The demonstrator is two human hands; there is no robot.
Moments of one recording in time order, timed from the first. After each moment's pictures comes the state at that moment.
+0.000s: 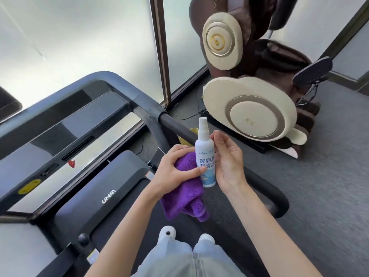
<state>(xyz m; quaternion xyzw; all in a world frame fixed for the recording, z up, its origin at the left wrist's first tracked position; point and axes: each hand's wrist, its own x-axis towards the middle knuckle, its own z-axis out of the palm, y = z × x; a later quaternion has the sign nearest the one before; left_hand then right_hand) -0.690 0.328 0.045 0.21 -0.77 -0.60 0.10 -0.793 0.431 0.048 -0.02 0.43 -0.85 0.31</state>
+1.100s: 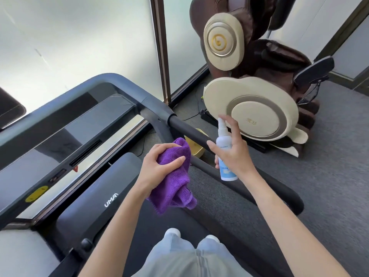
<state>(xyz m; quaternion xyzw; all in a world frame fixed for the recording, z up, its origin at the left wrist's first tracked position) -0.662 0.262 0.024 0.31 -0.72 -0.60 0.13 -0.817 0.417 0.032 -0.28 0.77 -0.55 0.18</state>
